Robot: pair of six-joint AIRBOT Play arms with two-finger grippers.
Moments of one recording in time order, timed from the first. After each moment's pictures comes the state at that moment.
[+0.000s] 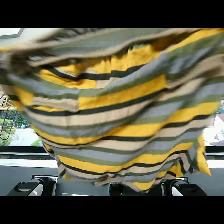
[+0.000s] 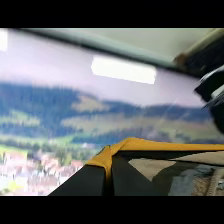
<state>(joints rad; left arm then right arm) 0.00 -0.88 1.54 1.20 -1.13 -1.77 0.06 -1.06 2.04 -1.37 1.32 1.82</state>
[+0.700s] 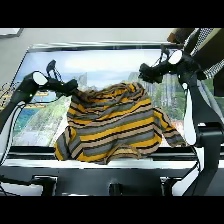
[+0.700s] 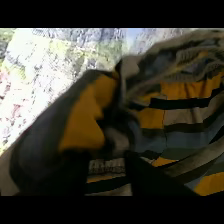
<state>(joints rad) -0.13 -1.63 1.47 1.14 -0.94 -1.77 0.07 -1.90 2.03 -1.13 1.25 1.75</state>
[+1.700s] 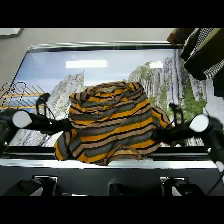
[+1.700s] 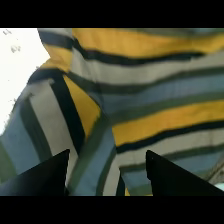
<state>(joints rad) -0.28 -0.96 0.86 1.33 -1.19 -1.89 0.06 -0.87 0.72 -1.19 1.34 1.63</state>
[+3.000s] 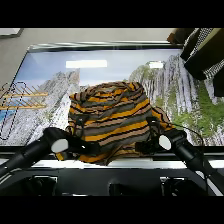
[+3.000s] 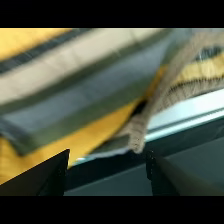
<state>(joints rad) -0.86 -1.07 0.80 1.30 -1.05 -2.16 0.50 -0.90 0.59 -1.39 1.12 1.98</state>
